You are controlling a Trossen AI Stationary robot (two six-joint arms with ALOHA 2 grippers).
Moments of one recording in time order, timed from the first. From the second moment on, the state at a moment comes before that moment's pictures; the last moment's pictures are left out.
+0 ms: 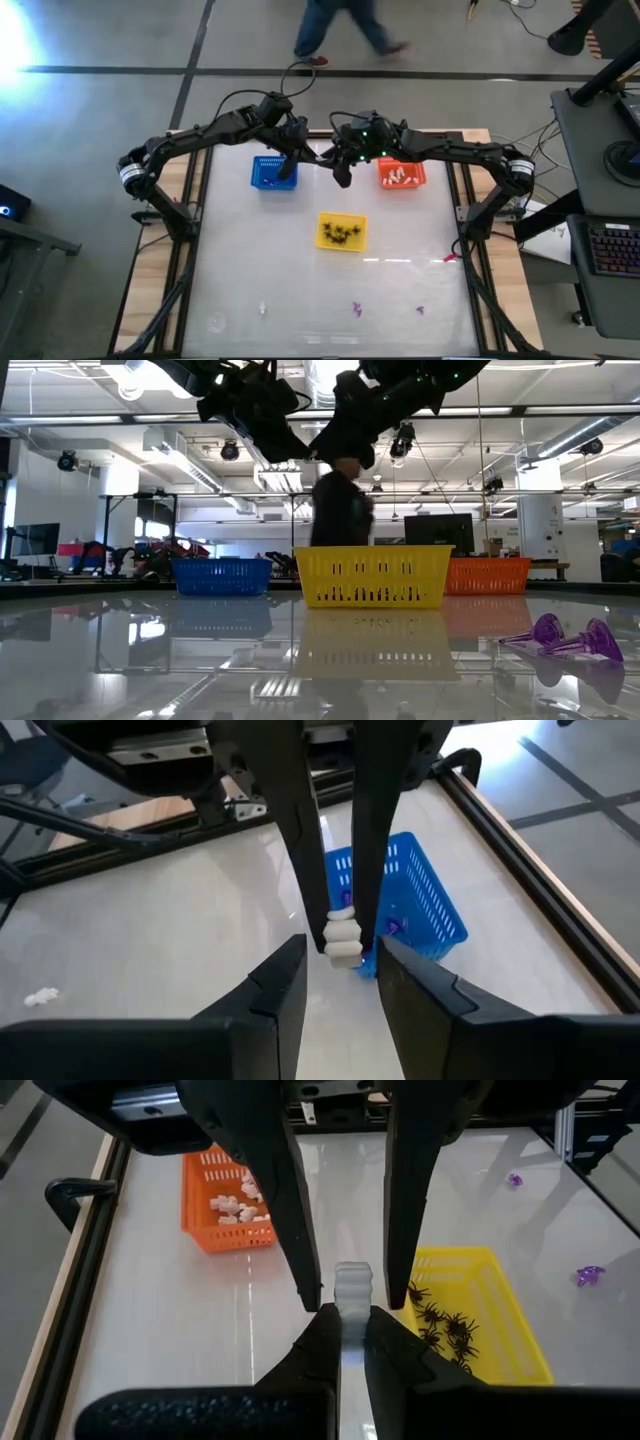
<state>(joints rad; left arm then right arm) 0.57 1.60 1.35 -0.47 0.63 0.44 -0.39 1.64 1.32 -0.17 -0.31 0.06</state>
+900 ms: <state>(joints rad) 0.57 1.60 1.35 -0.47 0.61 0.44 -0.39 1.64 1.32 -0.15 -0.26 0.13</state>
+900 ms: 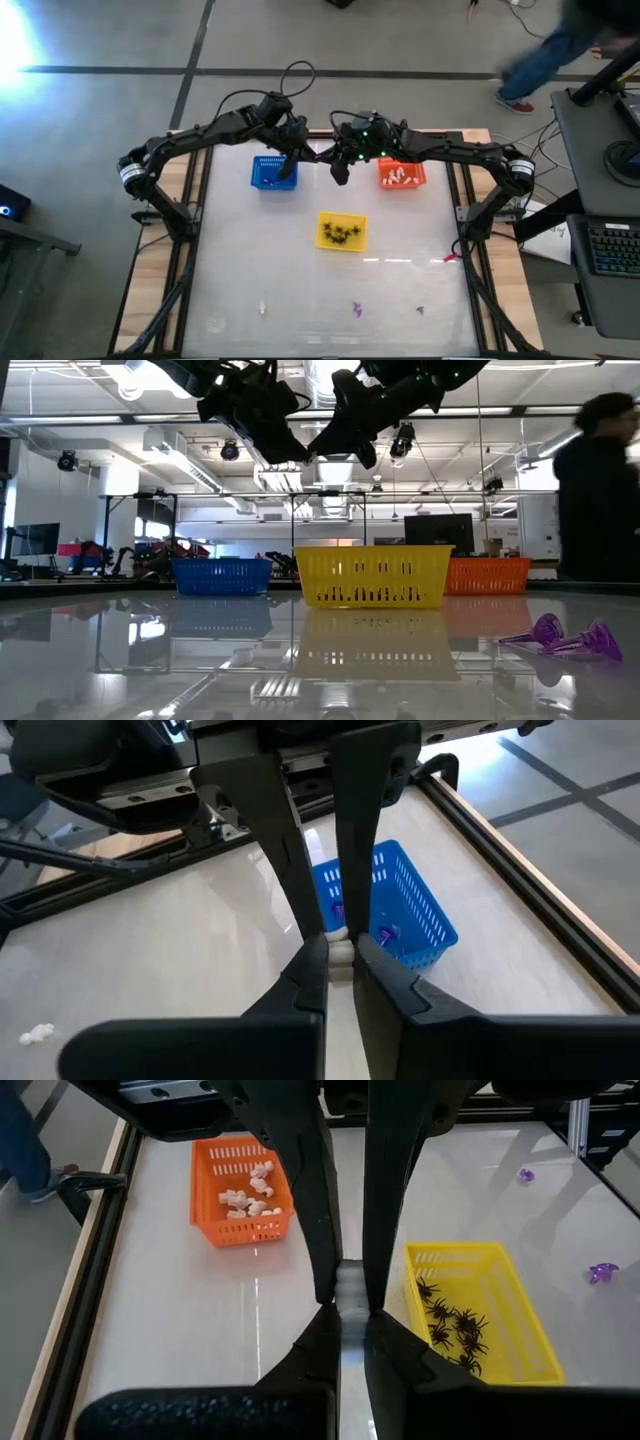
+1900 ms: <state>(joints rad) 0.58 1.57 1.35 -0.49 0.50 0.43 -0.39 1.64 1.48 -0.72 0.03 0.15</state>
